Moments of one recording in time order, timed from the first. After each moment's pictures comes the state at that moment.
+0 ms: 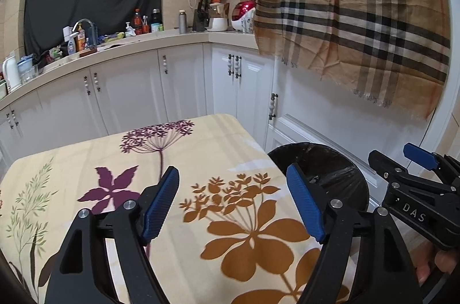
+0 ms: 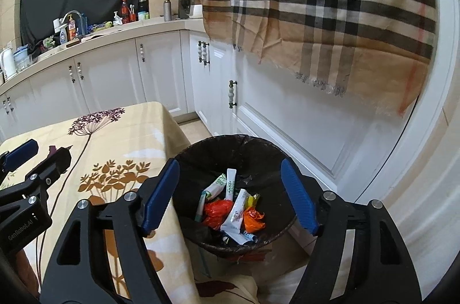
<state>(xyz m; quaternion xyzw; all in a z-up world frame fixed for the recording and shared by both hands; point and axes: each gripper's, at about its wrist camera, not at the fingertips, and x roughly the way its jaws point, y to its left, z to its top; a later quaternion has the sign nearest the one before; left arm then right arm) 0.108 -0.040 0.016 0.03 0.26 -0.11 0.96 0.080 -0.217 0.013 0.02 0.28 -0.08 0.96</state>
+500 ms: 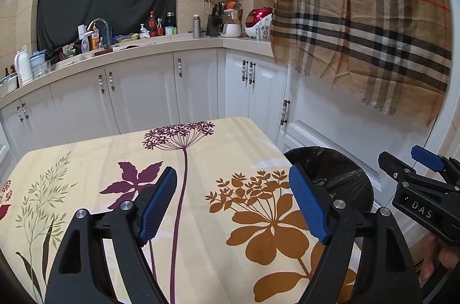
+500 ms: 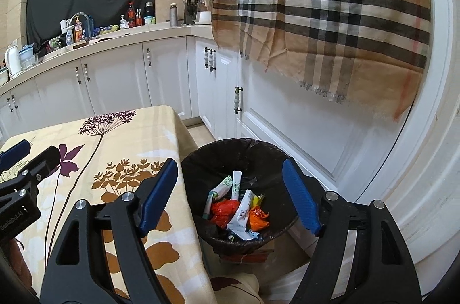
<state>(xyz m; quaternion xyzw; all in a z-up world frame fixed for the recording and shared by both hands) 0.088 -0.010 0.025 0.02 0.25 -0.09 0.96 0.062 -0.201 0.023 0.01 0.26 -0.08 0.96</state>
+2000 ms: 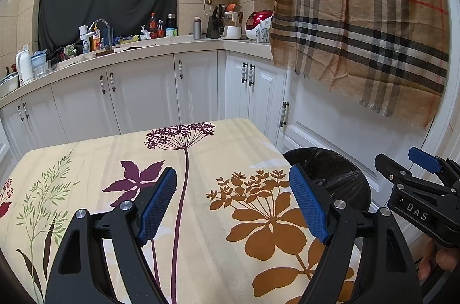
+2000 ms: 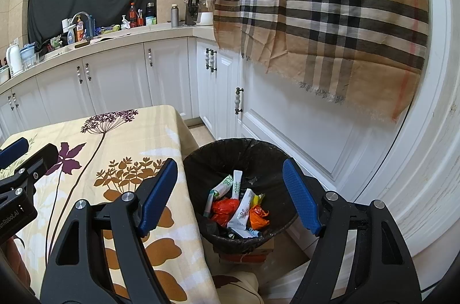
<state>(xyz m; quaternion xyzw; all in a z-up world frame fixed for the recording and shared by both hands) 0.081 -0.008 0.027 0.02 0.24 -0.10 0.97 0.056 -0.198 0.026 0.01 0.26 -0.08 0.96</state>
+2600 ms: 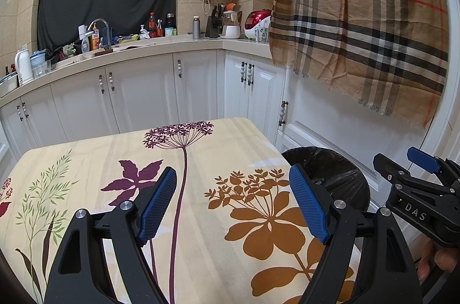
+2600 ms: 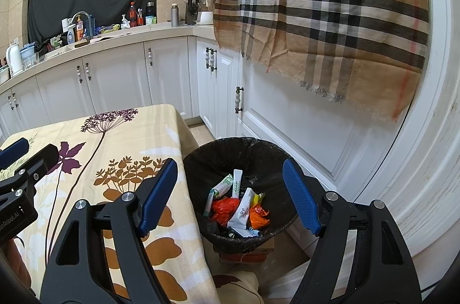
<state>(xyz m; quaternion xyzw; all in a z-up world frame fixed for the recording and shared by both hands) 0.081 -0.009 0.025 0.02 0.24 -0.10 0.97 0.055 -0.199 0.025 0.01 0.26 -0.08 0.96</state>
